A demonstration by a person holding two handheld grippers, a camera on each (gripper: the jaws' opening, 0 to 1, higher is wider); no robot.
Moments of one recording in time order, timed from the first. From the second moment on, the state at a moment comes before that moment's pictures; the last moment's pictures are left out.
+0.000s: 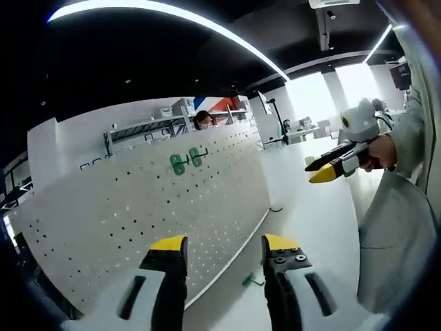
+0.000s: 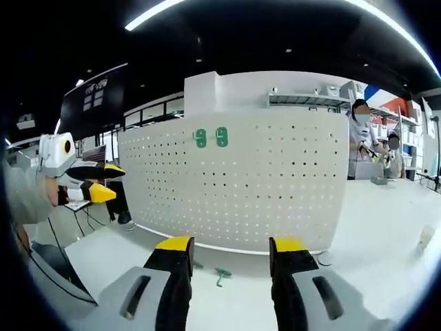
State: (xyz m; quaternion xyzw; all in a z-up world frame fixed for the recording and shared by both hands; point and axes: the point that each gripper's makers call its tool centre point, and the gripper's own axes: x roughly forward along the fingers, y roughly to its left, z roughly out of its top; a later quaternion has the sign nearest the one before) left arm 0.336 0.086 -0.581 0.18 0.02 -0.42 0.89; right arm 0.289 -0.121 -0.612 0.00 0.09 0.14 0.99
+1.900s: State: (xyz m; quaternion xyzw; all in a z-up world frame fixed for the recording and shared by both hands) left arm 0.398 0.017 -0.742 0.31 0.20 -0.55 0.75; right arm 0.265 -0.117 -0.610 0.04 0.07 0.13 0.99
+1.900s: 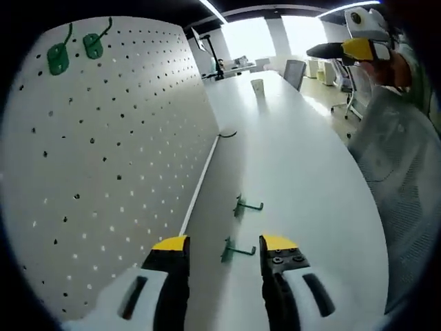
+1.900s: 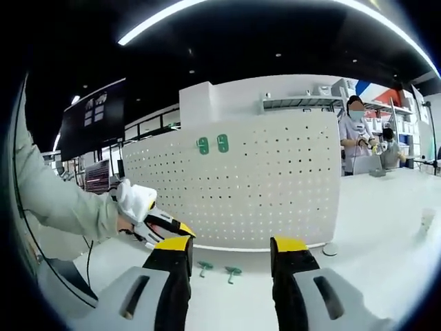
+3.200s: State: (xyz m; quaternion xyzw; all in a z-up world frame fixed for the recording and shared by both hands) left arm 0.422 0.015 -0.795 0.36 0.25 -0.58 0.69; right arm 0.269 -0.117 -0.622 0.06 0.08 0.12 0.99
